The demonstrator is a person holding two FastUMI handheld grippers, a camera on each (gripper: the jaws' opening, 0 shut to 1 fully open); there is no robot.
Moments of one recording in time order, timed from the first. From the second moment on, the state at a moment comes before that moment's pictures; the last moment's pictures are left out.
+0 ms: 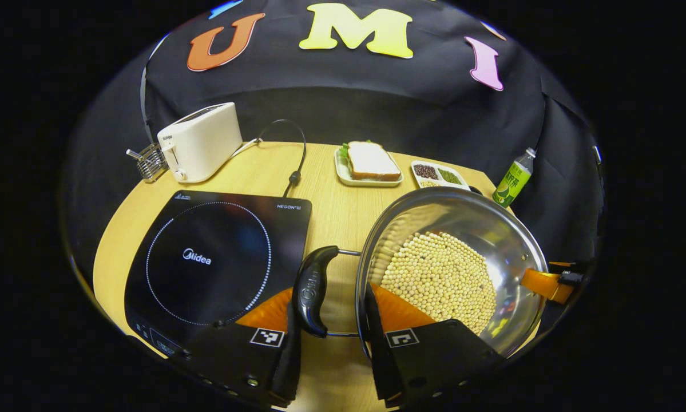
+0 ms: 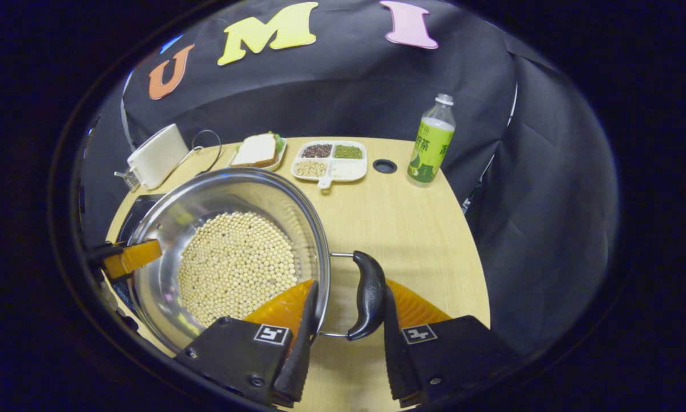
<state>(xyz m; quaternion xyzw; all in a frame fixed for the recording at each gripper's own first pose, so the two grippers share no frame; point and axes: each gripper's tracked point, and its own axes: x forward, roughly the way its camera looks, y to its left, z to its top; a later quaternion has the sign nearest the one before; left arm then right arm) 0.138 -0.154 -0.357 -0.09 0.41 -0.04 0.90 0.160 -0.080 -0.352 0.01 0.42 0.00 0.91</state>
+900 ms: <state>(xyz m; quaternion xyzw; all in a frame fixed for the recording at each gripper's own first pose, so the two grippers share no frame) 0.139 -0.008 -0.327 -0.08 0.40 -0.01 0.91 0.169 0.060 -0.314 0.02 0.41 0.03 0.91</state>
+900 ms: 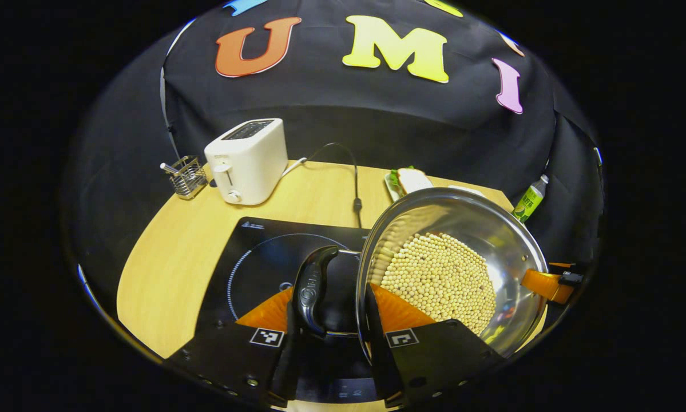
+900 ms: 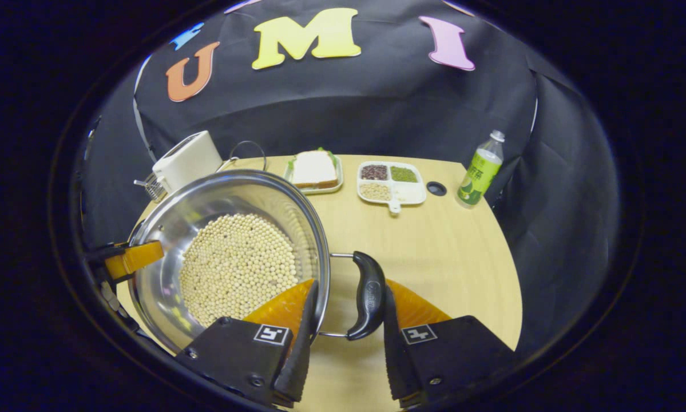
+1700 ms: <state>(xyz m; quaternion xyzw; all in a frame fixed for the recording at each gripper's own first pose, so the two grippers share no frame) 0.149 0.123 -0.368 -0.07 0.42 0.00 0.90 0.172 0.195 -0.339 0.02 0.44 0.03 0.90</state>
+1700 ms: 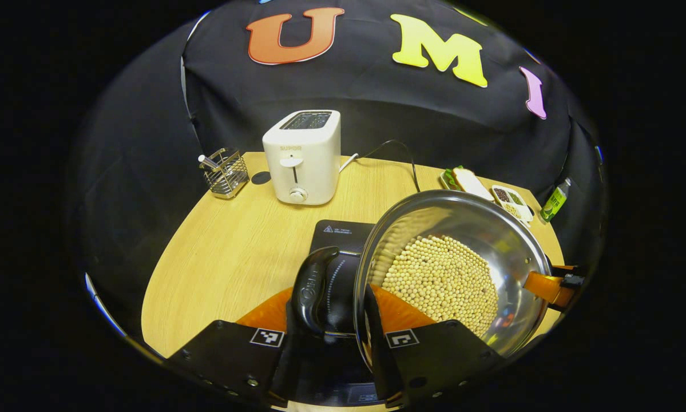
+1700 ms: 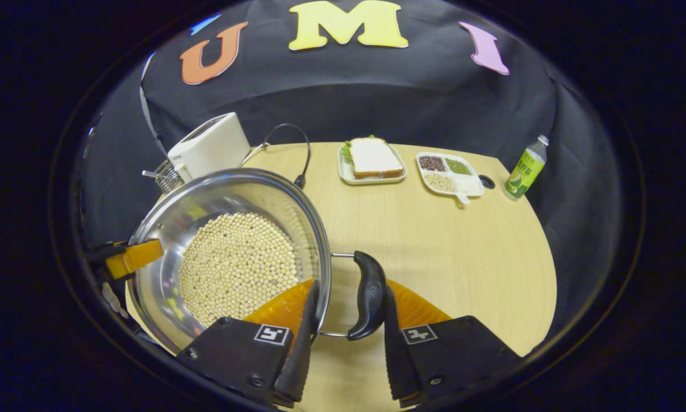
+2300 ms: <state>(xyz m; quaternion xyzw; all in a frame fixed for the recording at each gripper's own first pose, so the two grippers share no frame) 0.152 0.151 -0.391 -0.08 0.42 -0.01 0.90 0.172 0.227 -0.349 0.00 0.43 0.01 0.90</state>
